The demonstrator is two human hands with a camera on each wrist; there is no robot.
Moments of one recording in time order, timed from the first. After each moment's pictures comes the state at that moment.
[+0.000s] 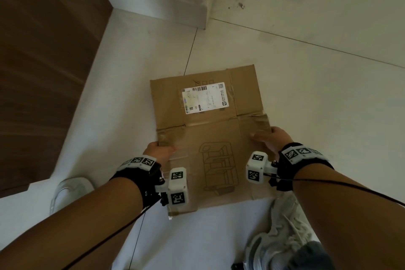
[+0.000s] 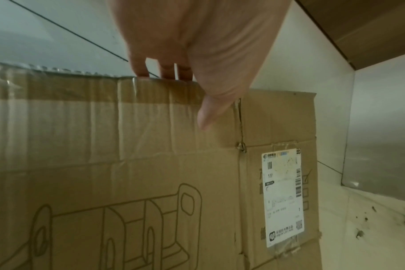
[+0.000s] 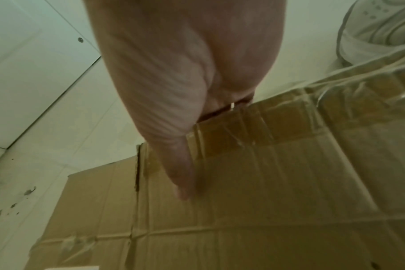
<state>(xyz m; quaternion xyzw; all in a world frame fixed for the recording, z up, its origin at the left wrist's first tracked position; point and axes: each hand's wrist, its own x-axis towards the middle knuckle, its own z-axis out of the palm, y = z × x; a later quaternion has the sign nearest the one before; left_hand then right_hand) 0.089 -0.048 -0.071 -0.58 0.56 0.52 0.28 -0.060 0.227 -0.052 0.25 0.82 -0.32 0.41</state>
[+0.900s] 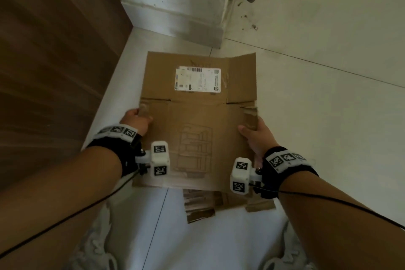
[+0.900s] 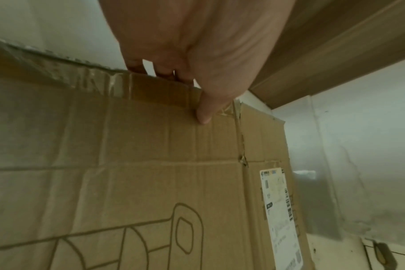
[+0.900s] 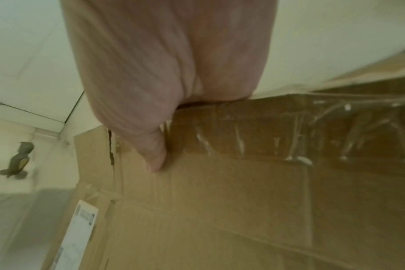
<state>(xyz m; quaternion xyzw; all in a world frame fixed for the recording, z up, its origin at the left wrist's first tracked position) 0.025 -0.155 -0.019 -0.56 0.69 0.42 0.15 -0.066 0.132 -0.031 0.18 0.75 -0.54 0.36</state>
